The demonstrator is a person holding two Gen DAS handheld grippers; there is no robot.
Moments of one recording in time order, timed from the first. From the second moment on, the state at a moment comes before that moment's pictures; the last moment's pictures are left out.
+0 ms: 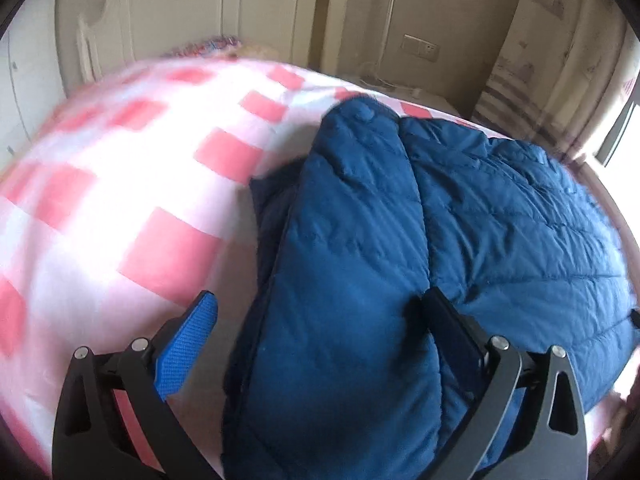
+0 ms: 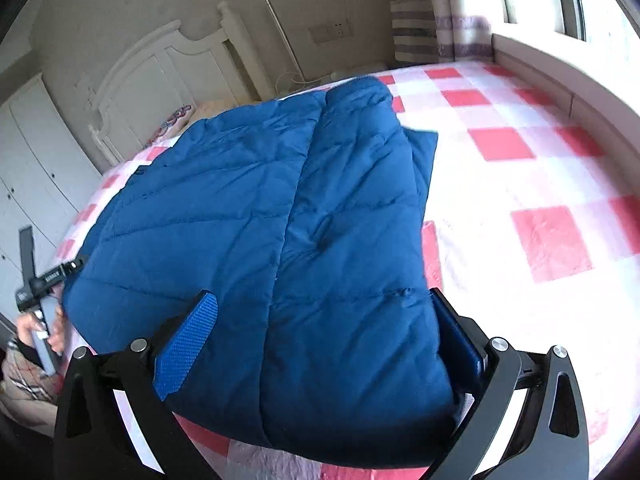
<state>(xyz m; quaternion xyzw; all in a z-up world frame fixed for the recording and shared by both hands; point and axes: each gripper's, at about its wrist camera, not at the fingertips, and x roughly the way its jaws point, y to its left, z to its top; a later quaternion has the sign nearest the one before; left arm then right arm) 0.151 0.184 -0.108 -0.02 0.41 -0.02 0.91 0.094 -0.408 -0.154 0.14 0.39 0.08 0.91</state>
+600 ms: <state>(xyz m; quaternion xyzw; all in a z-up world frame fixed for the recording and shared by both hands) 0.195 -0.006 -0.078 0.12 0.35 -0.18 0.91 0.011 -0.442 -0.168 0.30 0.39 0.09 0.87</state>
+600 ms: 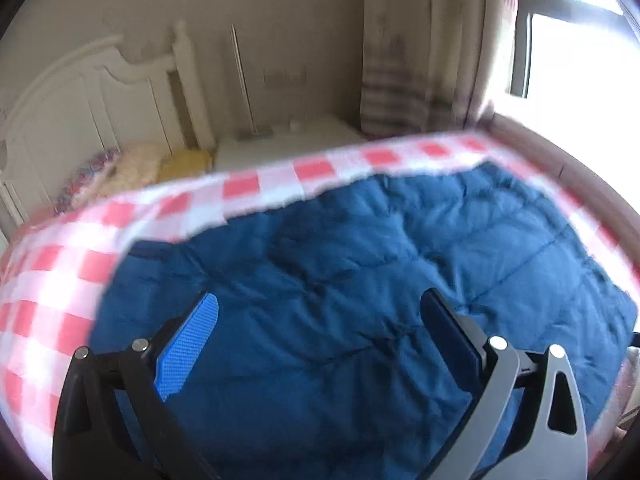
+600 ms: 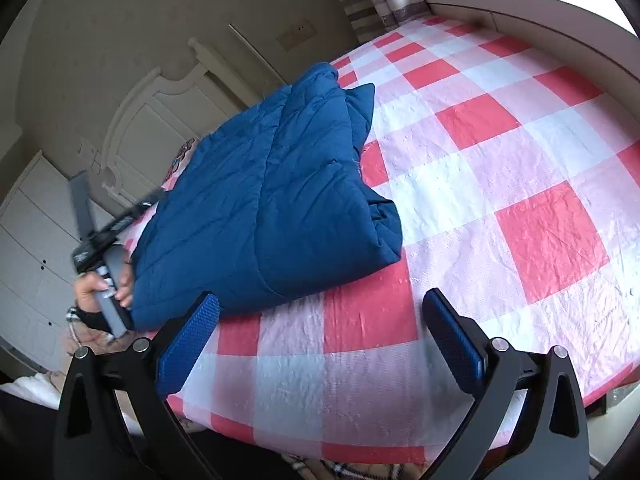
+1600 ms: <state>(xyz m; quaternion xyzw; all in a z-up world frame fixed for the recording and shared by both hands) 0.219 0.009 -0.114 0.05 0.40 -0.22 0.89 0.094 -0.403 -0.159 0.36 0.37 0.11 0.85</state>
